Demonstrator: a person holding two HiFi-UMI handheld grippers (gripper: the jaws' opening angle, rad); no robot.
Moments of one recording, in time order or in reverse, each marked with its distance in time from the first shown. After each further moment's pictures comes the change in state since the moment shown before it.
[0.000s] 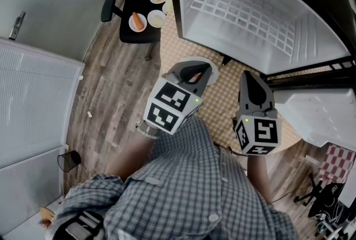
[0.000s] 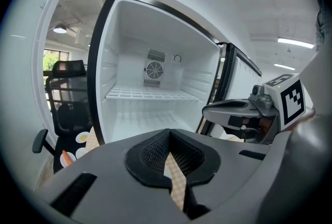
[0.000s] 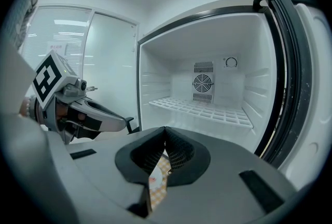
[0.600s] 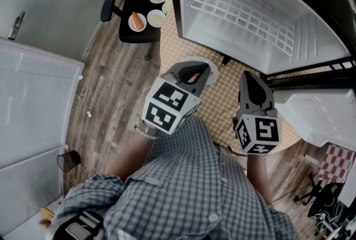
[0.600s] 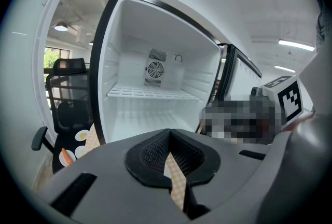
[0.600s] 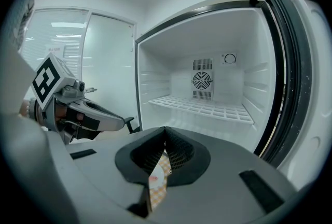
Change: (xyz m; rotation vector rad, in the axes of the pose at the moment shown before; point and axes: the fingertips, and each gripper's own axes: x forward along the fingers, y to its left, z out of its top) left arm -0.002 0.002 -0.003 -0.023 0.006 -0.006; right arm 0.002 -0.001 -0.004 0.035 0.014 0.006
